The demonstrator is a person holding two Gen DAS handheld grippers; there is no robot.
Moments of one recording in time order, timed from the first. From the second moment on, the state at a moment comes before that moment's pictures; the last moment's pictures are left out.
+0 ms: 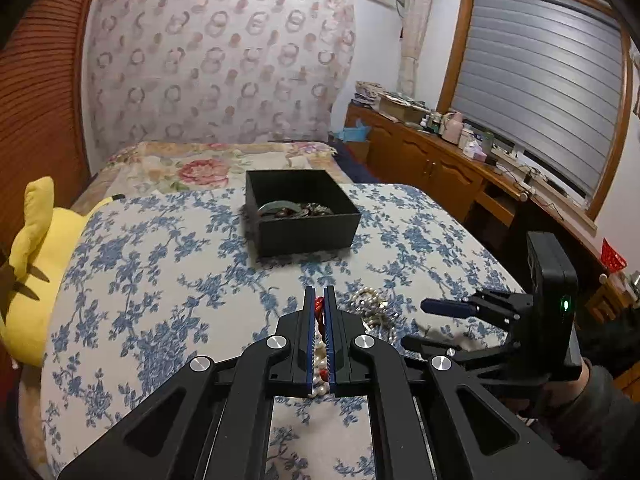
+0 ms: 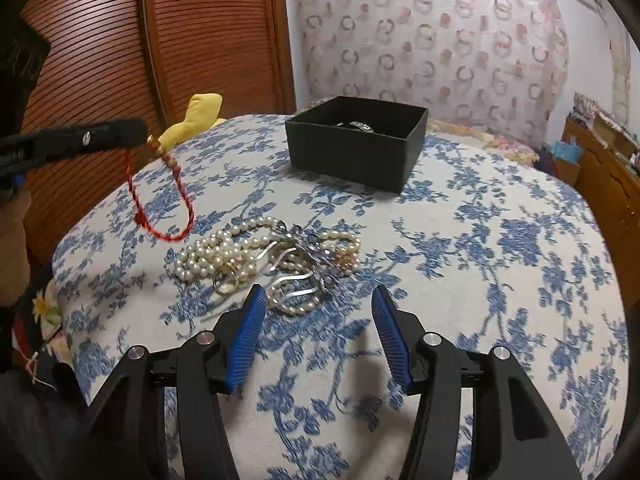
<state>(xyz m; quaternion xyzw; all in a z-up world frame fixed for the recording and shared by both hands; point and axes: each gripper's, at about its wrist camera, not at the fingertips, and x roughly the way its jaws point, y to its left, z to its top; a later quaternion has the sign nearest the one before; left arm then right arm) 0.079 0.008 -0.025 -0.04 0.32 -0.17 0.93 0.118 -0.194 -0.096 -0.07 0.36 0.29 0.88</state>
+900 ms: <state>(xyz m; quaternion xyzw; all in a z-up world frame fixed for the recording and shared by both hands) 0.074 0.023 -0.040 -0.06 0.33 -0.17 0.93 0.157 -0.158 -0.094 -0.14 0.42 0.35 0.83</state>
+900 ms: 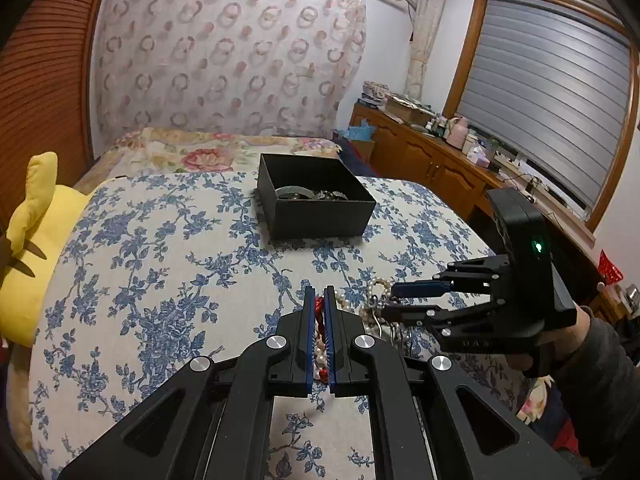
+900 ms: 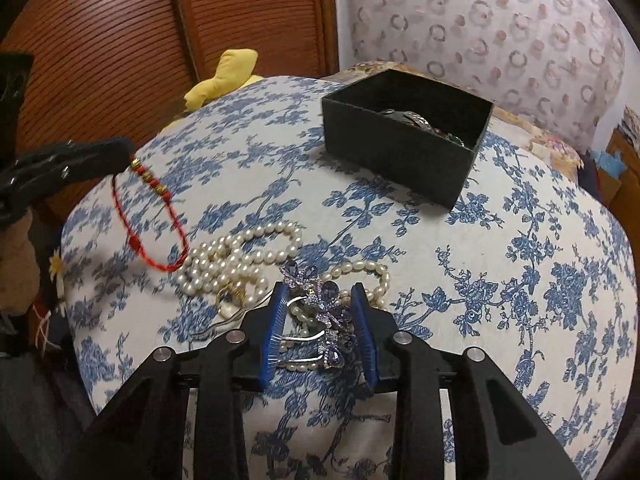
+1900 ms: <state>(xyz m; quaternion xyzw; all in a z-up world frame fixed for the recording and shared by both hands) 0.095 0.021 -0.027 -0.05 0.31 -0.17 0.93 0.155 -0.178 -0.036 -0.14 0.34 0.33 0.87</state>
